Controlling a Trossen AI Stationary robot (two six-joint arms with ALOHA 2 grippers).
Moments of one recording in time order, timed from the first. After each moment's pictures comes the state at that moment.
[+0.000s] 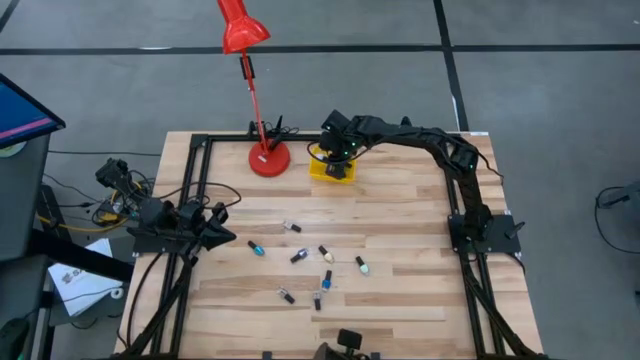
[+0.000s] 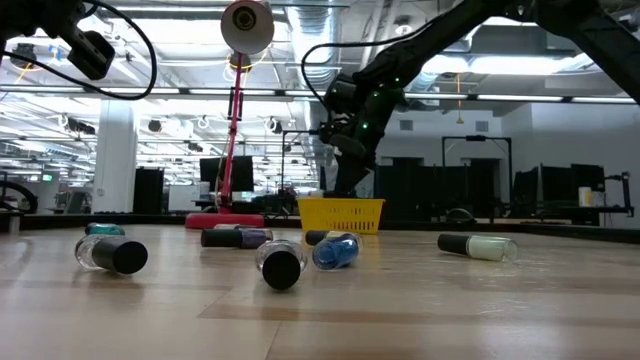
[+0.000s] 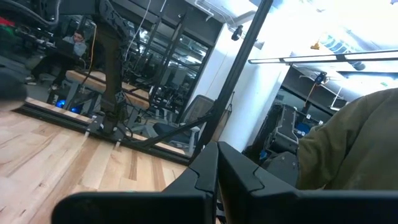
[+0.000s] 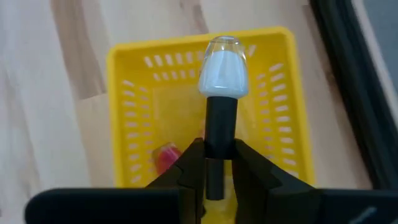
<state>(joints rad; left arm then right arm) -0.65 0.15 0.05 0.38 -0.46 -0.32 -0.52 2.10 1.66 -0.68 -0.10 -0.22</state>
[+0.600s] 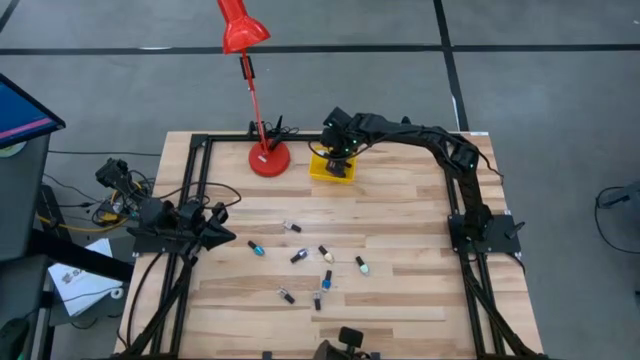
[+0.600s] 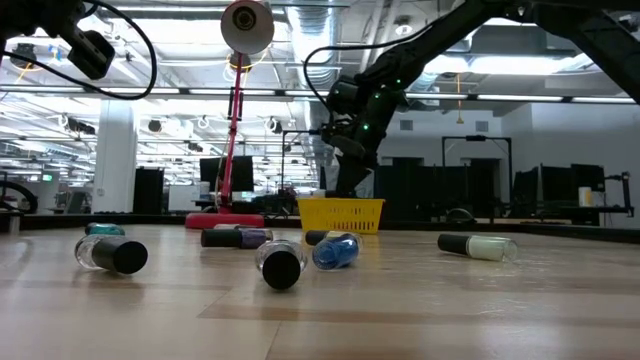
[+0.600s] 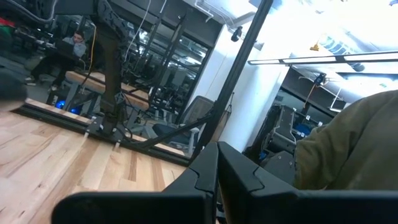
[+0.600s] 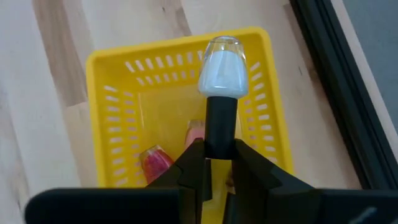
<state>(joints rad) -0.65 0.15 0.05 0.38 -0.46 -0.32 -0.54 2.10 1.66 -0.67 -0.10 -0.20</state>
